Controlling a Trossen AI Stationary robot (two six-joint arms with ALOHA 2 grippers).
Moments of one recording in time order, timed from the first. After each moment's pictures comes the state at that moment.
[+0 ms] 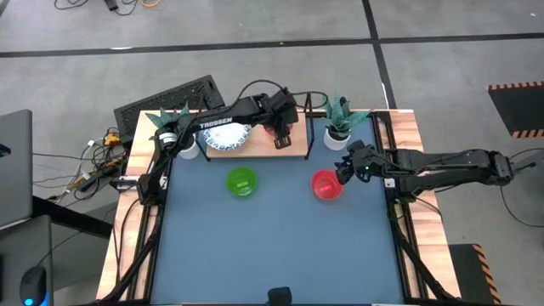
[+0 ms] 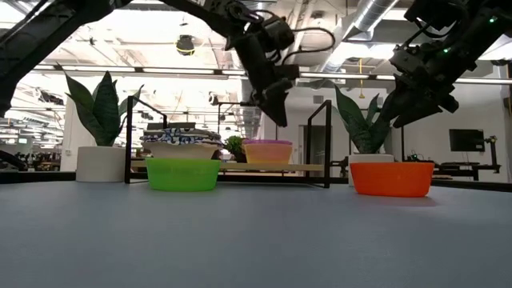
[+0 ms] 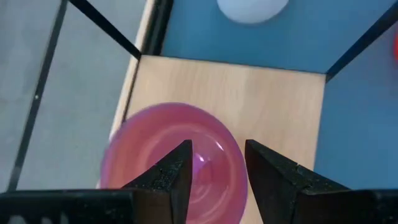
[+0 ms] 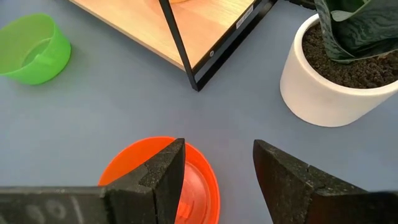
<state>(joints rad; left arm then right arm) 0.41 2.13 1.96 -0.73 -0.11 0.27 -0.11 0.83 0.55 -0.55 0.42 0.68</state>
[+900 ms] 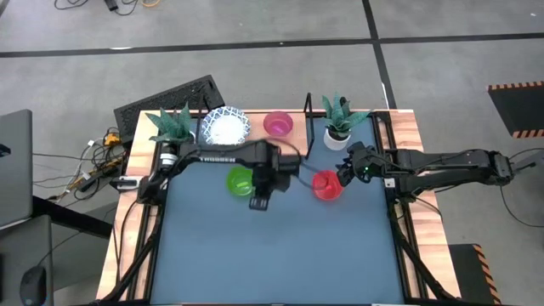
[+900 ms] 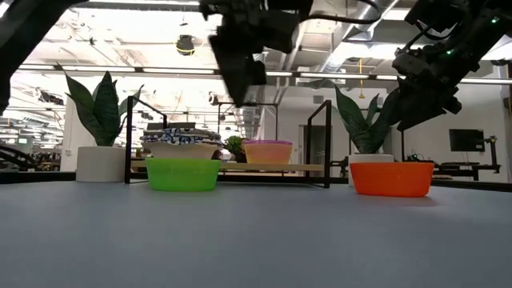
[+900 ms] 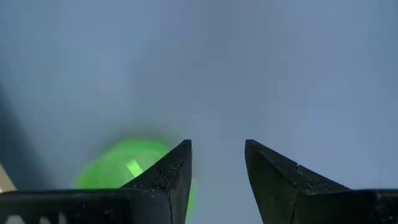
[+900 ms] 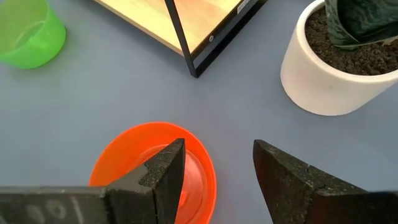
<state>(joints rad) 0.04 2.13 2.04 -1.39 0.17 0.15 -0.11 0.83 0.55 -0.58 0.39 0.68</state>
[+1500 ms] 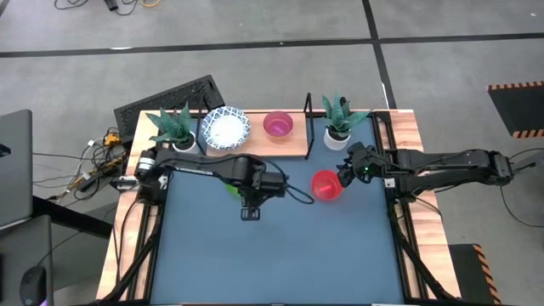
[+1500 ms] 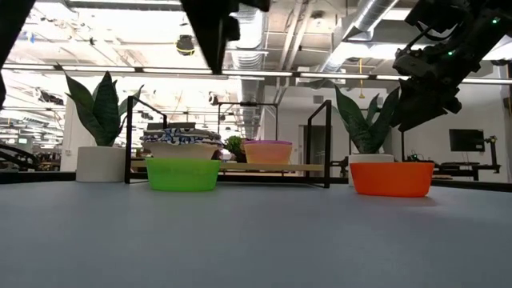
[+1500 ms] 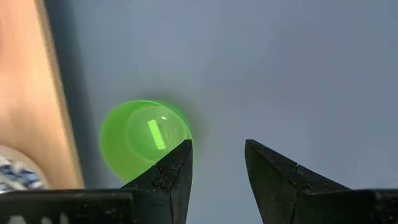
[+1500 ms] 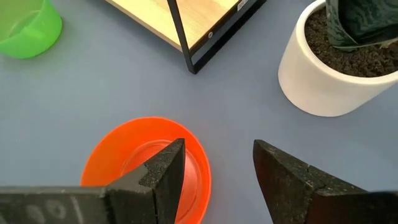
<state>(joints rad) -0.11 1.96 1.94 -1.39 -0.12 -0.13 -0.11 0.83 0.55 -0.60 0.39 0.64</state>
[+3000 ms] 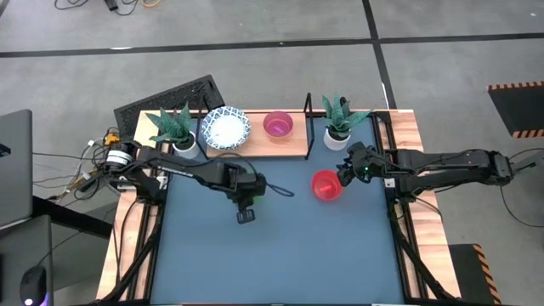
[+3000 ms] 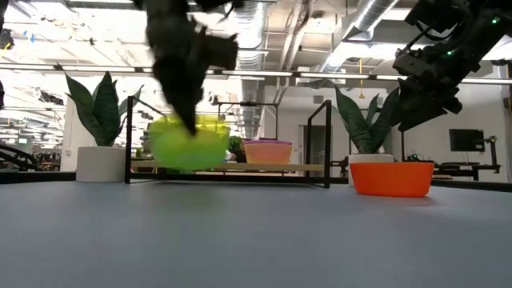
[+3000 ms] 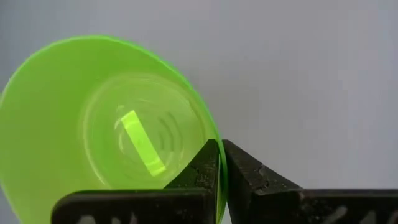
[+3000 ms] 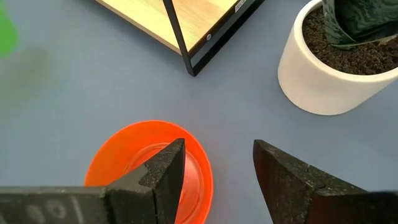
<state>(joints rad) -0.07 1.68 1.21 -0.71 0.00 -0.33 -0.11 0.83 0.55 -0.59 0.39 0.67</state>
